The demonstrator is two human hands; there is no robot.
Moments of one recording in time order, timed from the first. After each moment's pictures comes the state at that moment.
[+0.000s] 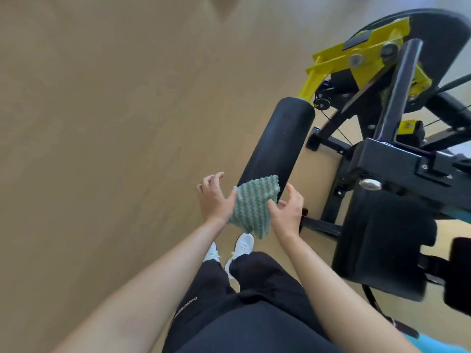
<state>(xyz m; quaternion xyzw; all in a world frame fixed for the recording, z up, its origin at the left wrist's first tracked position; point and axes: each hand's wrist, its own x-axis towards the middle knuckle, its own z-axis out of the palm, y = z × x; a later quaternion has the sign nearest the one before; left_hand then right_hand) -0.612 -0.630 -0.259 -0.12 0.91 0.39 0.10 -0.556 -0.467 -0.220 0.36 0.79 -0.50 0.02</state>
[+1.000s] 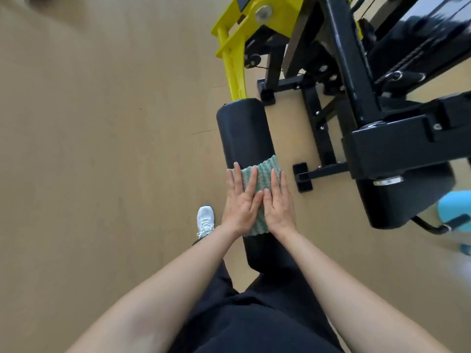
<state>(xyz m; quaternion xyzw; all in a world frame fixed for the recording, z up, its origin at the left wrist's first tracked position) -0.766 -0.550 -0.320 0.36 0.83 0.28 0.32 -0.664 -0.463 -0.308 0.46 0.79 -0.39 0.03</state>
